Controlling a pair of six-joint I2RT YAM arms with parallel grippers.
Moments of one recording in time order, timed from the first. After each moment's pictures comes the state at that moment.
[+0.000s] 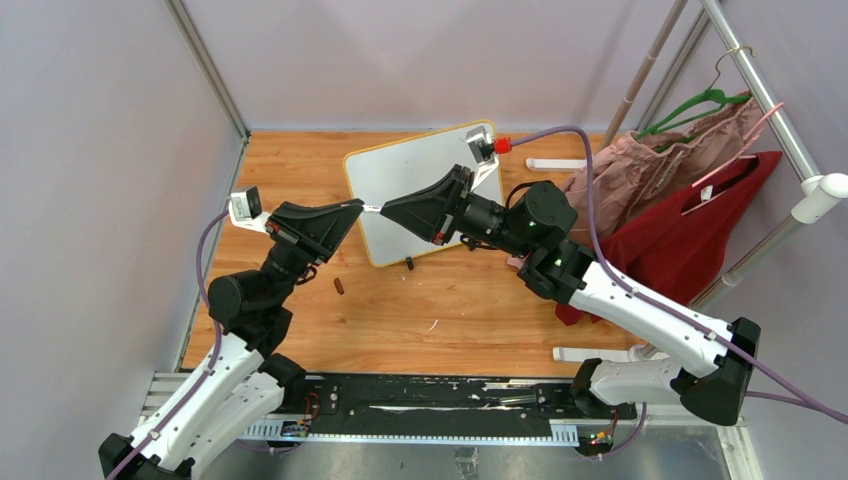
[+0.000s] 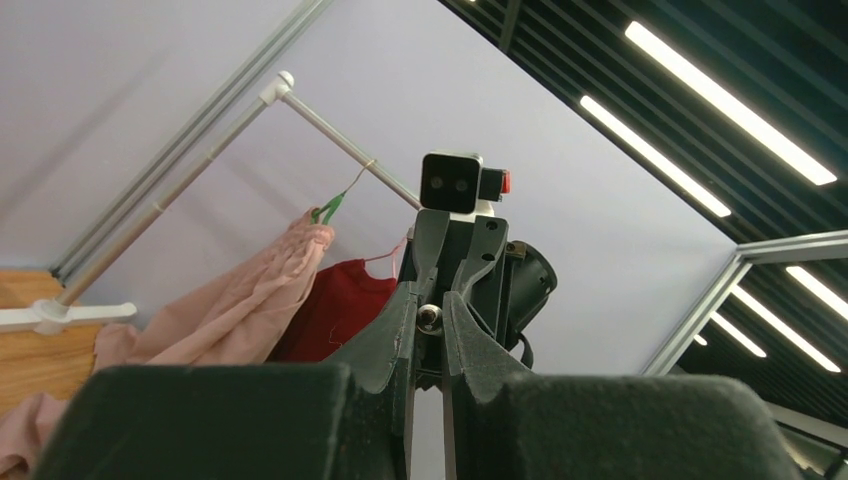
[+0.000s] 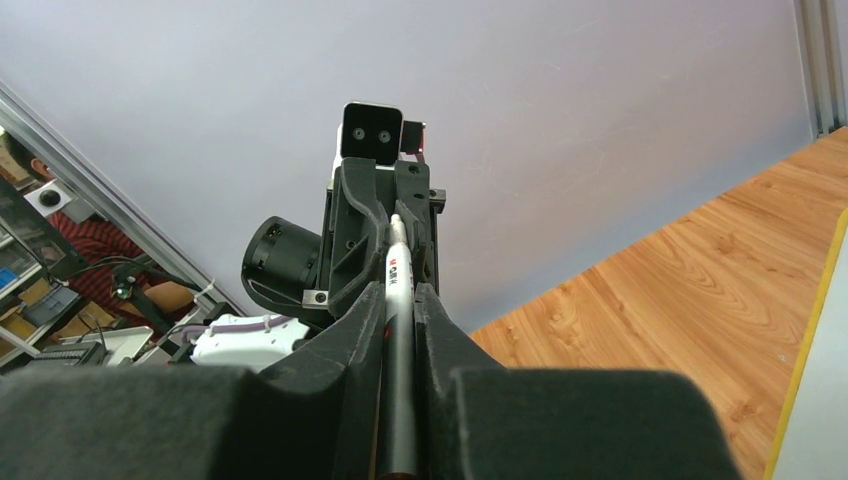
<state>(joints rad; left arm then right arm) -0.50 0.64 0.54 0.82 0.24 -1.18 0.97 1.19 1.19 0.33 -0.28 0.64</state>
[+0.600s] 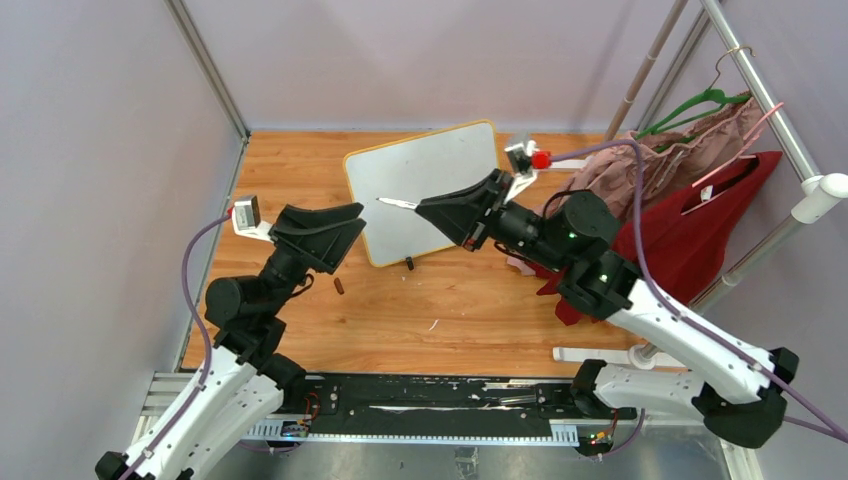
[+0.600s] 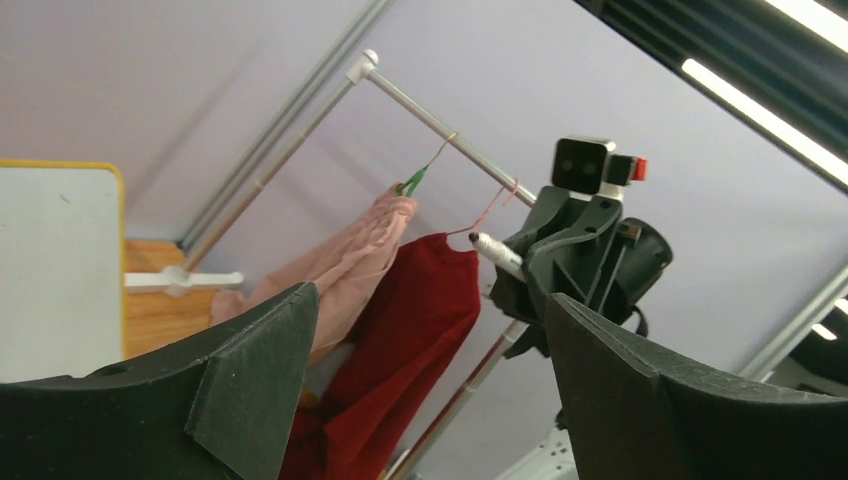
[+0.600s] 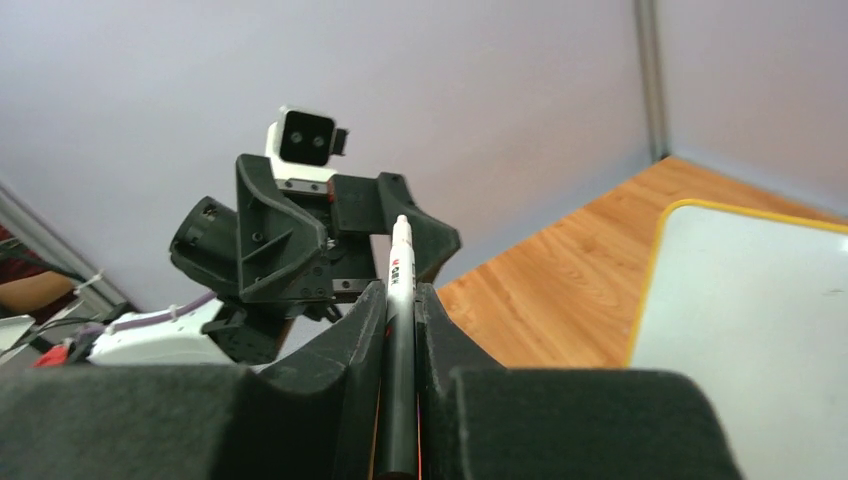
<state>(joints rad) -0.50 0.55 0.53 0.62 0.23 -1.04 0.97 1.05 1.19 0.13 -0.18 0.45</state>
